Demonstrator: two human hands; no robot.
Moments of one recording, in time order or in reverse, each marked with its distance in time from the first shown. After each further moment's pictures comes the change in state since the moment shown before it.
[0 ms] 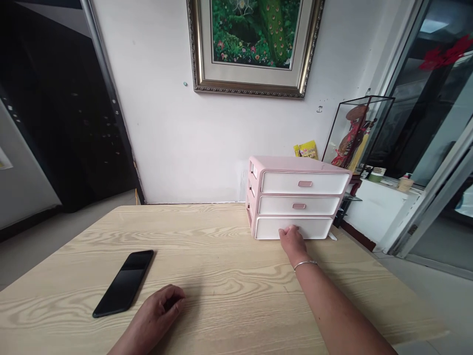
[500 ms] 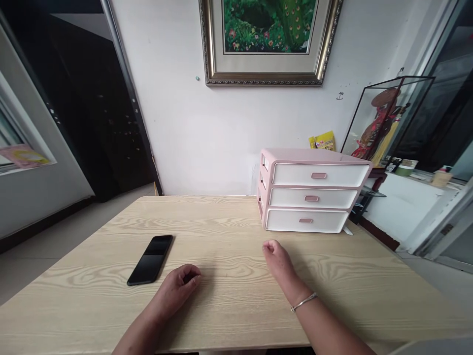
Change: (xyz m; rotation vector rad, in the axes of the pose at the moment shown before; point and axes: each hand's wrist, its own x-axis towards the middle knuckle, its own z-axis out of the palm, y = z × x) left_hand -0.003 0.014 -0.003 -0.061 0.073 -0.041; right_hand -0.132 -0.049 0.022 0.417 -0.218 -0.166
